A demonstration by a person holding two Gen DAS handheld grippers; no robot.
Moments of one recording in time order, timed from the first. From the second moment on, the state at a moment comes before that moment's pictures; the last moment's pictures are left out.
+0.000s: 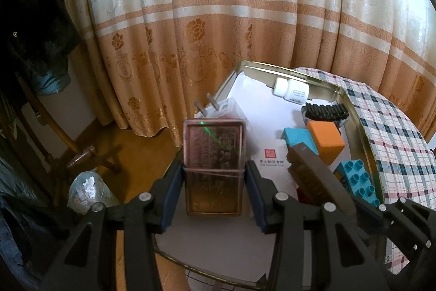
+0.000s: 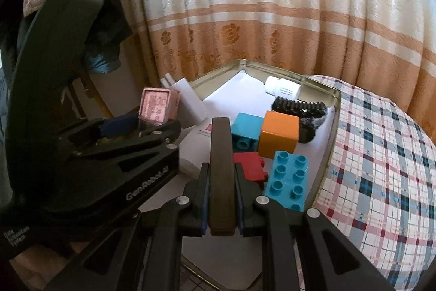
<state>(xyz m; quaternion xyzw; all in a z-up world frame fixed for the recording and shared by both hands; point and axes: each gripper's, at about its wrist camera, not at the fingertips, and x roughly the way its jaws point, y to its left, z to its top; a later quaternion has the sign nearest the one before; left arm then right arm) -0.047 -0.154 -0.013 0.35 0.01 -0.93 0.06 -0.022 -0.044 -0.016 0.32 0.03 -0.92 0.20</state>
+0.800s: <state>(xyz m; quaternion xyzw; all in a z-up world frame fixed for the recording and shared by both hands) -0.040 -0.144 -0.001 0.34 0.00 -0.94 0.05 -0.009 -0.035 -0.010 0.31 0.04 -0.92 0.23</state>
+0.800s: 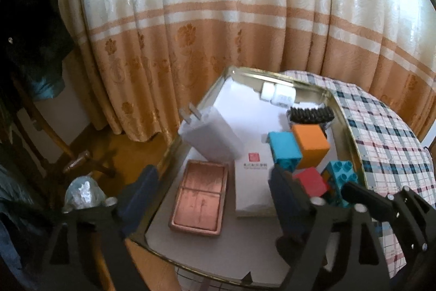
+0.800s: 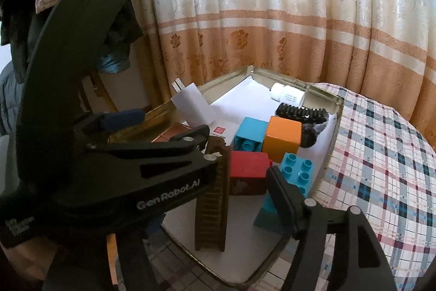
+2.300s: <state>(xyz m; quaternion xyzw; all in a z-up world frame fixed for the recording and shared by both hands) -0.029 -0.125 0.002 0.28 0.01 -0.96 0.09 0.008 0.037 0.014 0.16 -0.02 -0.99 0.04</state>
